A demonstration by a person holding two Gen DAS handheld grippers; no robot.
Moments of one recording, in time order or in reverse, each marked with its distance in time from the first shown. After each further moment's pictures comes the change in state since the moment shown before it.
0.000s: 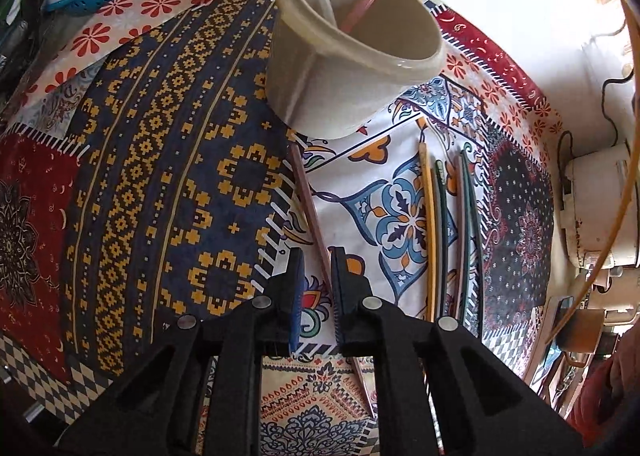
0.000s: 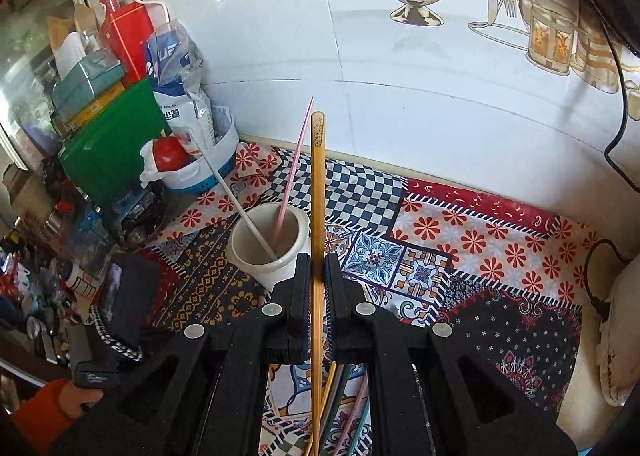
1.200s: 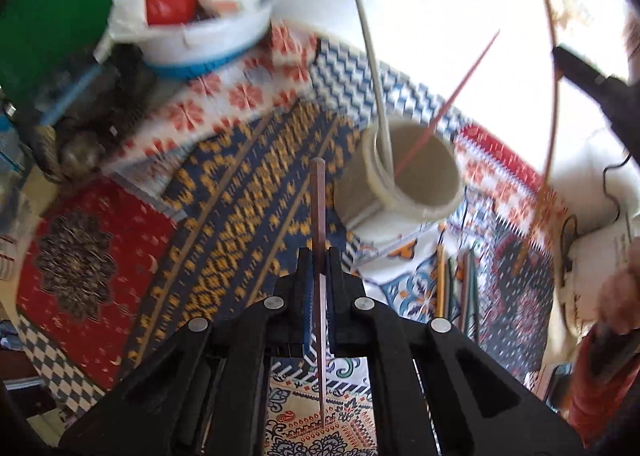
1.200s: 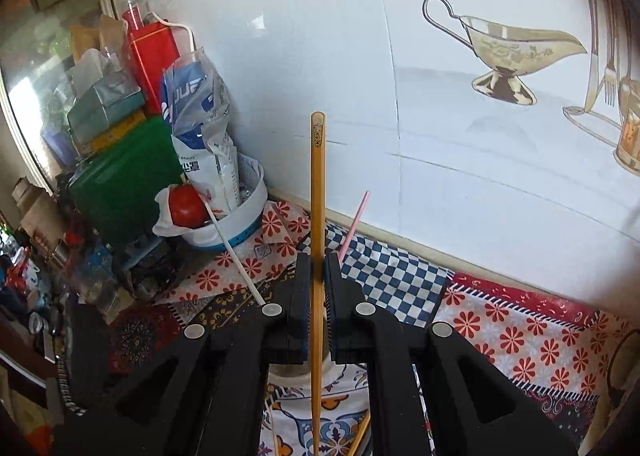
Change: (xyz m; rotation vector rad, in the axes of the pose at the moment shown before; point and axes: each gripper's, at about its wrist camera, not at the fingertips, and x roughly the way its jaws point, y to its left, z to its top) left arm -0.092 0.030 0.008 -0.126 -0.351 0.082; right arm 0.039 0.024 0.071 -0.094 -0.145 0.105
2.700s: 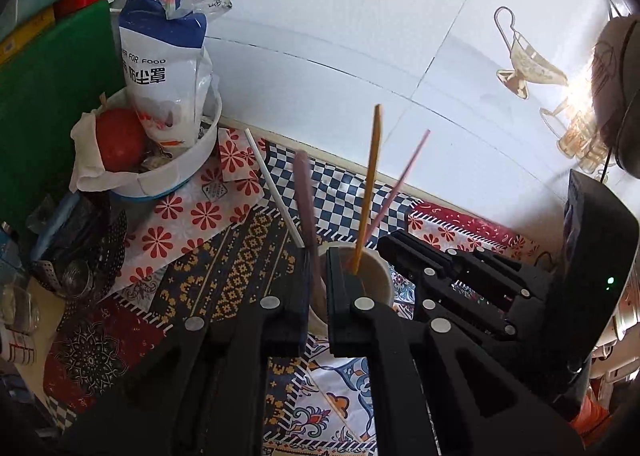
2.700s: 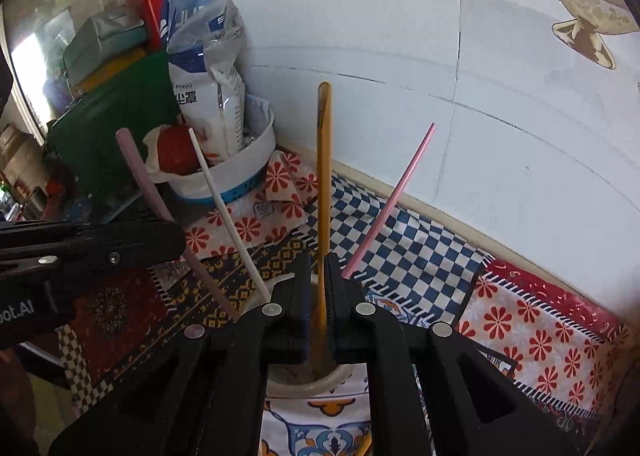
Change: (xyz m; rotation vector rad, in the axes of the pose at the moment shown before) left arm -0.024 -0.050 0.070 0.114 -0.102 -0.070; right arm 0.052 0.010 -0.026 -0.102 0.166 0.011
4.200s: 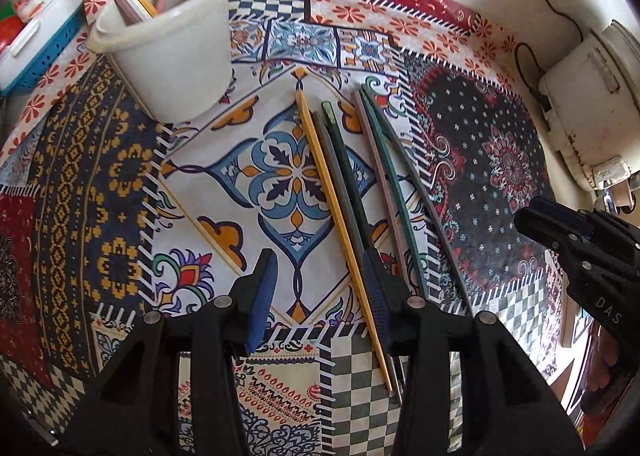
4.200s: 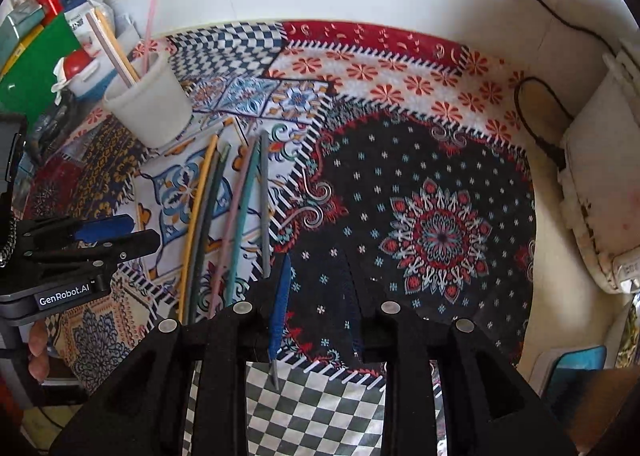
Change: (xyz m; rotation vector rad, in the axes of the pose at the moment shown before) left arm 0.082 -0.086 -0.178 0.262 0.382 -0.061; right arm -0.096 -0.078 -0.209 0.360 0.297 -0.281
